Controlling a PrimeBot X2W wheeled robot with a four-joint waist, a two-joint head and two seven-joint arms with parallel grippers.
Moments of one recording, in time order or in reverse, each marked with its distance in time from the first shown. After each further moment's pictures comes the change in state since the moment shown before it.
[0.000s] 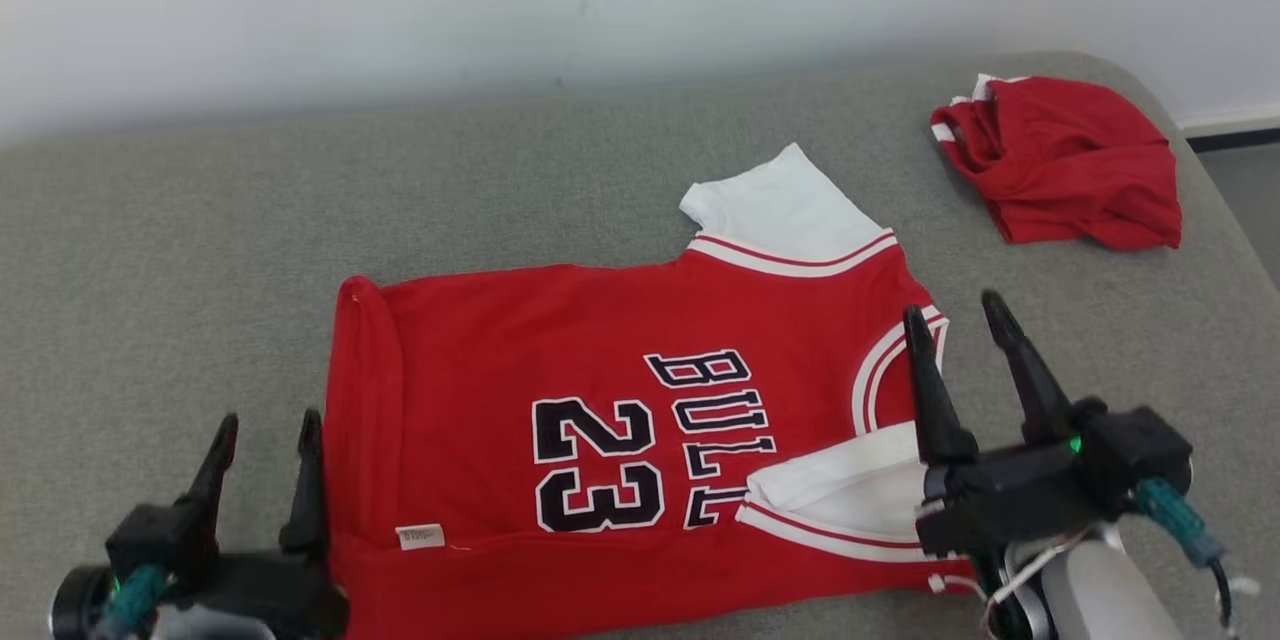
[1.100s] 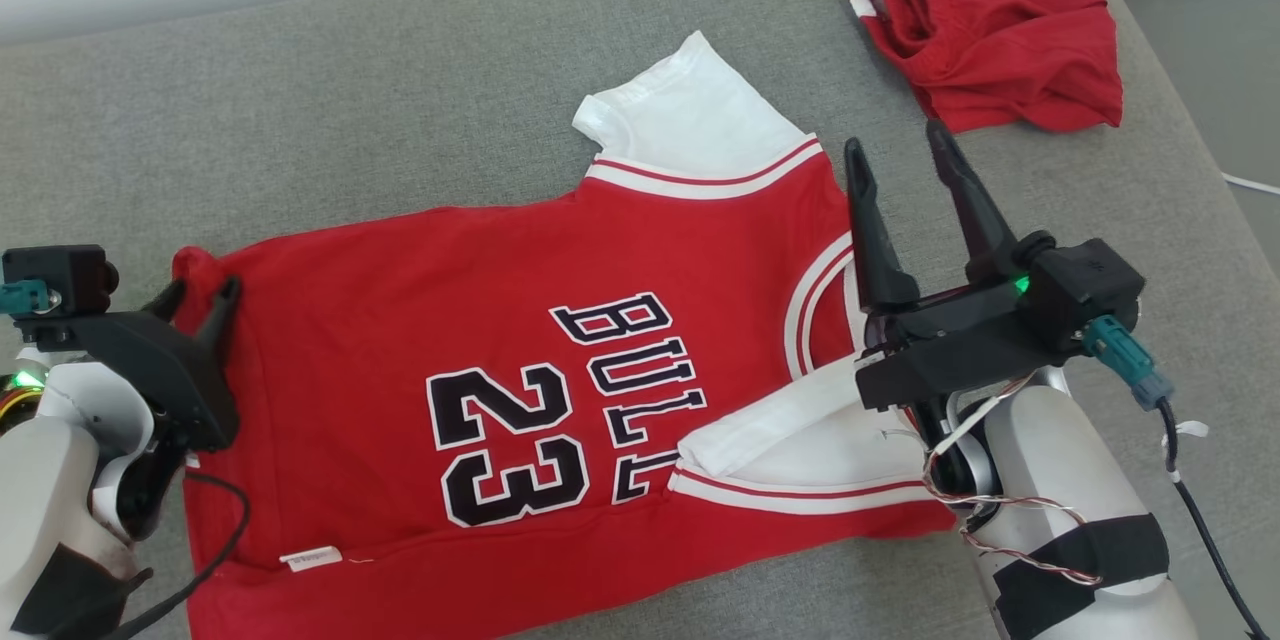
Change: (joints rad) left arm -0.534 0.346 -0.445 0.360 -0.559 -0.005 0.402; right arm -0.349 0.031 0.071 0.158 -0.004 0.000 -0.002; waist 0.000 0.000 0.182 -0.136
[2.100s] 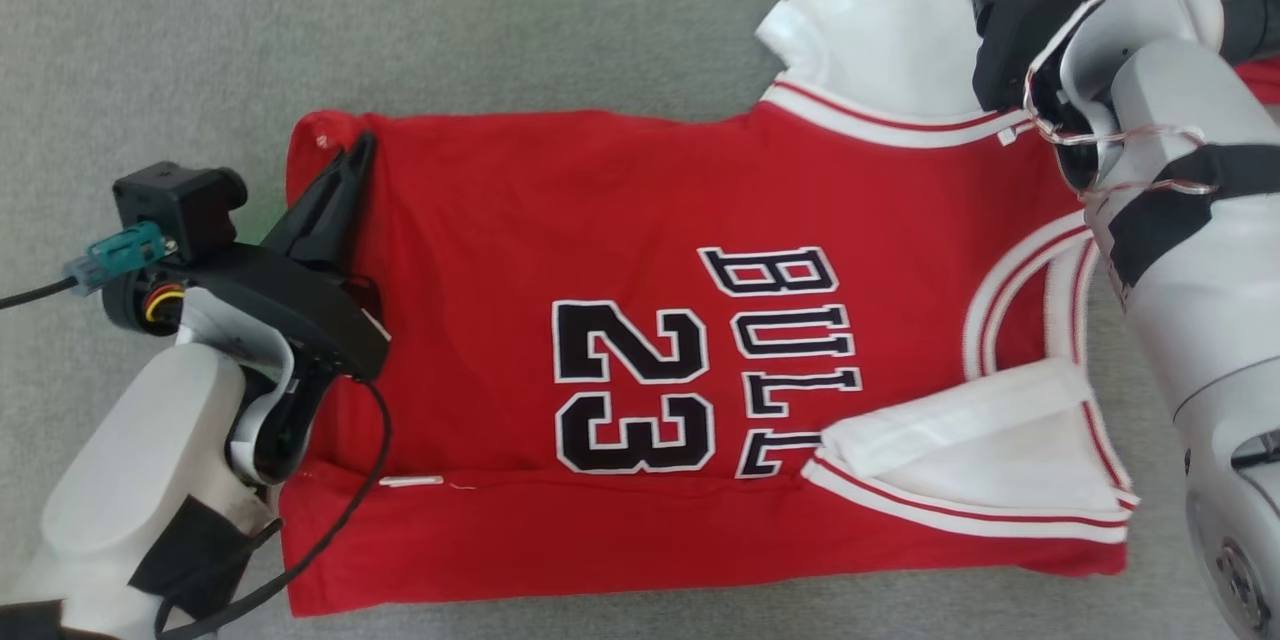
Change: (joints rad) left arm -0.063 -0.089 -0.130 -0.212 -0.052 0.000 -0.254; right arm -0.738 -0.134 0.099 0.818 -0.015 0.000 0.248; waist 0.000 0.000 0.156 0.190
